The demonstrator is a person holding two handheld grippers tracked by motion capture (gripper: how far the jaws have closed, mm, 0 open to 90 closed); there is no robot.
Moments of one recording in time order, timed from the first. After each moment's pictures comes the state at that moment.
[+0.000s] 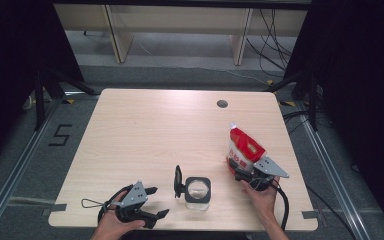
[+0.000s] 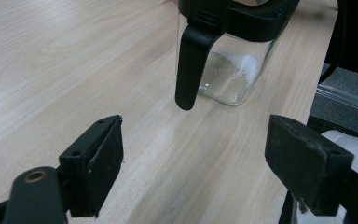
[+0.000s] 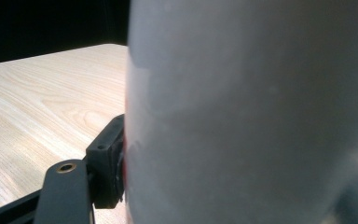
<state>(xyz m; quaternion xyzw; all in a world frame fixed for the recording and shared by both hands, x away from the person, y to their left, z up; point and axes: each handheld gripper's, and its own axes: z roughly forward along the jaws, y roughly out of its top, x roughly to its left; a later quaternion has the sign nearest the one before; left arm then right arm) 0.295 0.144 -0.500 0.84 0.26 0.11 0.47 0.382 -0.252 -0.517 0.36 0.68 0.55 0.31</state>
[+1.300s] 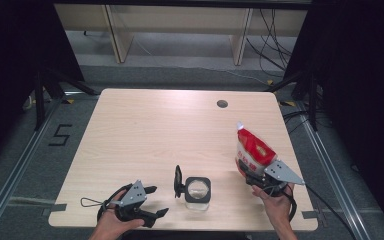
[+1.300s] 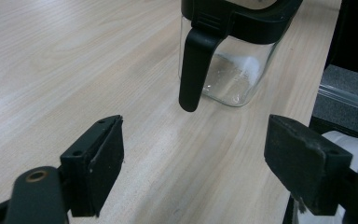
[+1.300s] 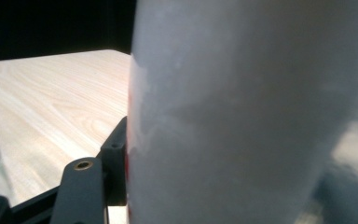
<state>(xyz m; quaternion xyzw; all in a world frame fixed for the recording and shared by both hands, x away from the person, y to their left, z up) 0.296 0.146 -0.500 0.83 0.26 0.10 0.48 0.345 -0.267 -0.471 0.32 0.70 0.53 0.36</state>
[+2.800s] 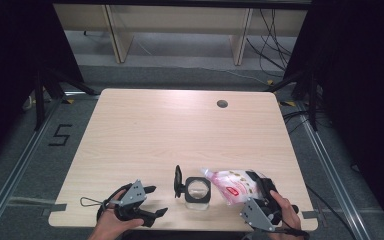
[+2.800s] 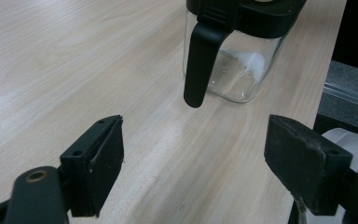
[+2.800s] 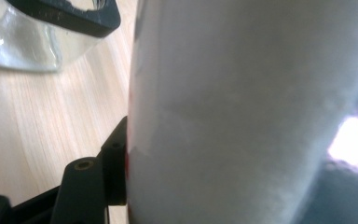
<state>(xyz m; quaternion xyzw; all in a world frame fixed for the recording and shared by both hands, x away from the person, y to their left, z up) 0.297 0.147 -0.501 0.83 0.27 0.11 0.48 0.262 -0.225 -0.444 0.07 0.83 0.23 0.50</state>
